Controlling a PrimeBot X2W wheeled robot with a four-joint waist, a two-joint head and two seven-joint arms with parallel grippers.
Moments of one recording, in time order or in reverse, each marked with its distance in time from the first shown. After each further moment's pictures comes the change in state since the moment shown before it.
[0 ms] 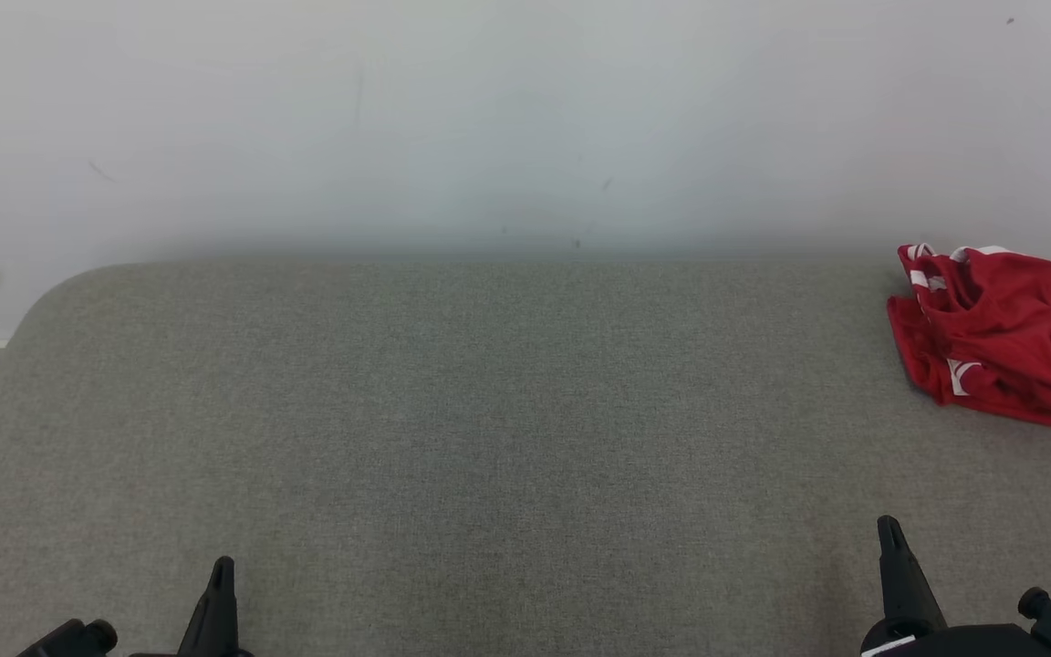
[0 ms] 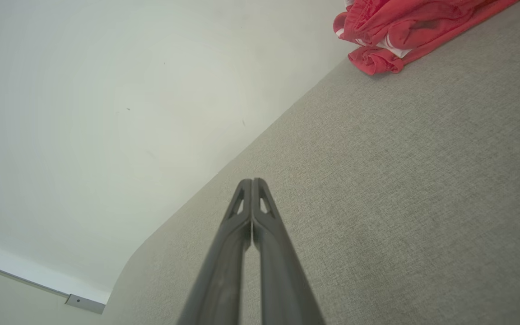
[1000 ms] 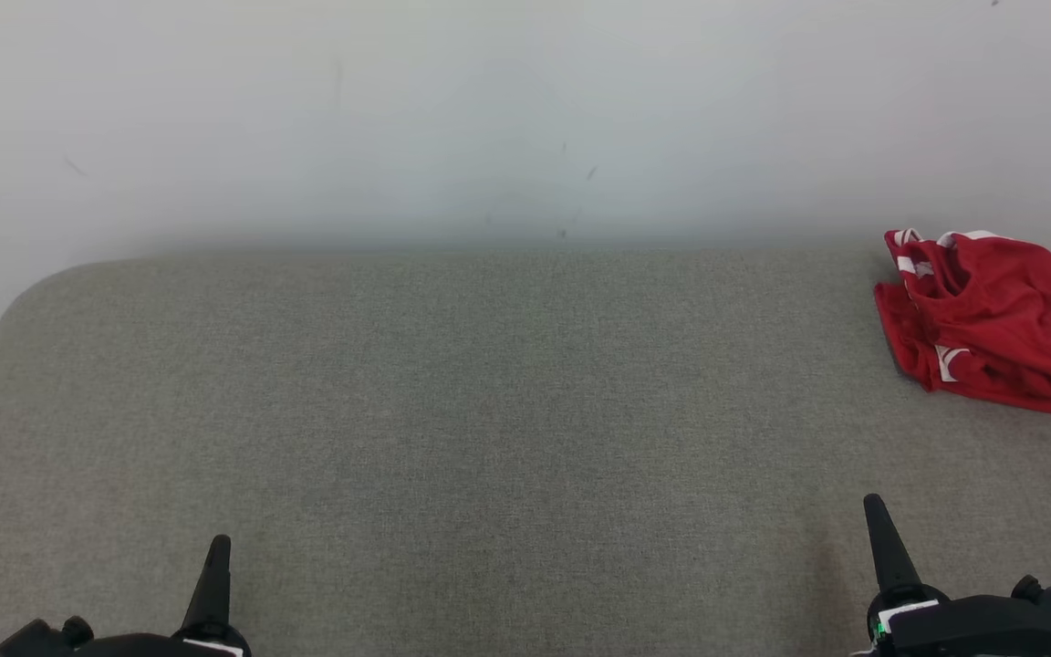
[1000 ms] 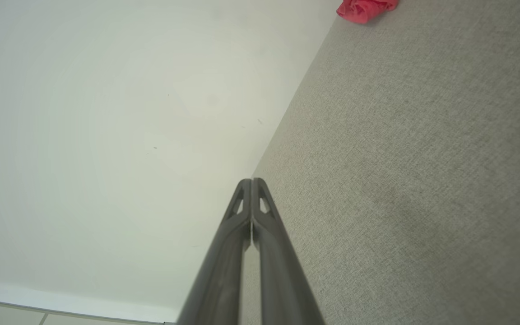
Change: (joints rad) left arm -0.046 -0.050 0.082 0.039 -0.303 -0.074 0.058; right arm -0.069 0.000 0.004 0.047 0.352 0.000 0.062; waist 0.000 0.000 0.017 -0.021
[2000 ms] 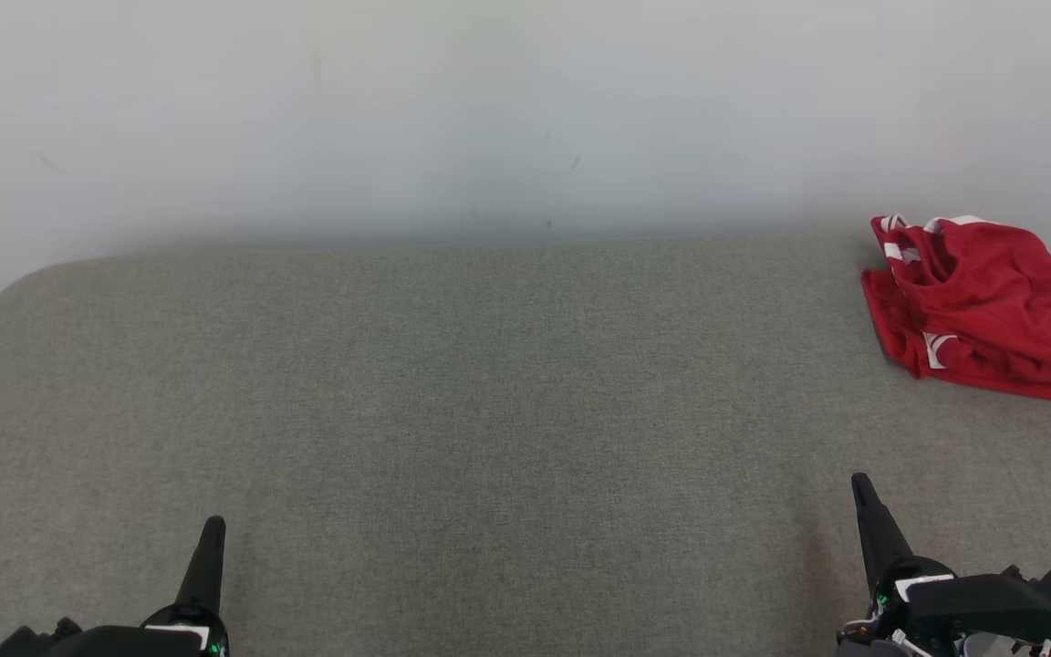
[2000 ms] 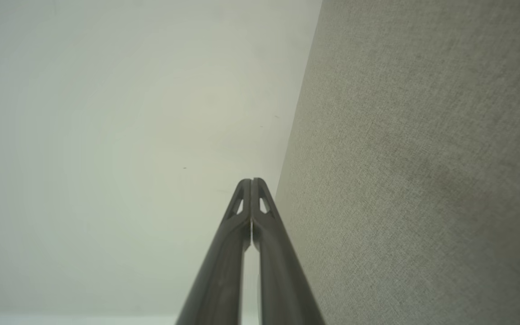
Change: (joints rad) left arm -0.038 -0.044 0.068 0.033 -0.234 -0.056 0.048; right arm -0.057 -0.001 0.004 0.038 0.276 0.000 0.051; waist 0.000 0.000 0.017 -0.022
